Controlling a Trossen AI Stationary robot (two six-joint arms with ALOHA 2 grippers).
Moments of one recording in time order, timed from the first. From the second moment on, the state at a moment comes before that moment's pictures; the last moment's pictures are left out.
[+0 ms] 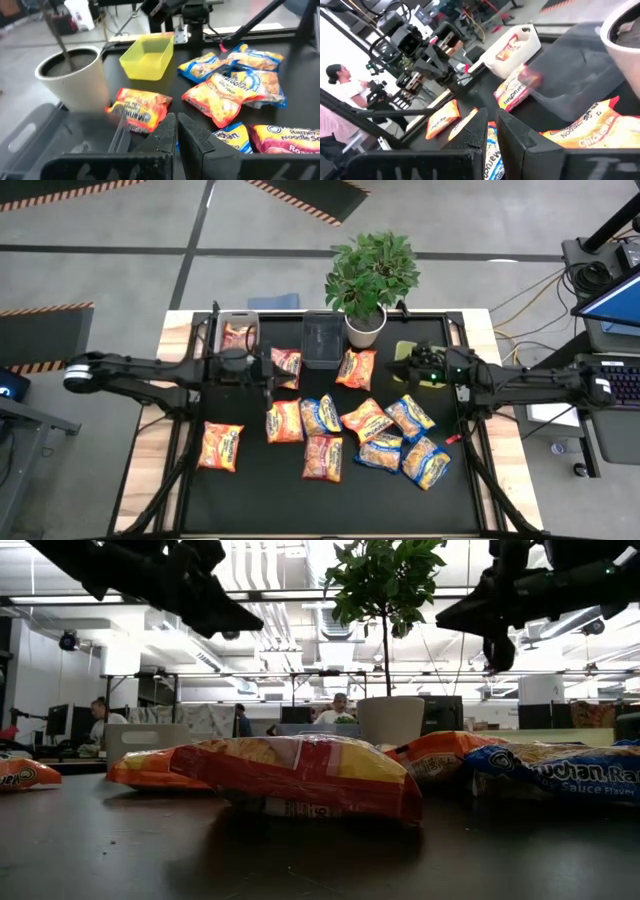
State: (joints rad) left arm 0.11 1.06 0.57 0.18 -0.04 0.13; right arm -0.22 0.75 0.35 0.26 -0.03 0.67
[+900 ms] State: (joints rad) left arm 0.11 1.28 0.59 0.31 -0.07 0.15; right arm -0.20 1.30 0.78 -0.28 0.10 0.45
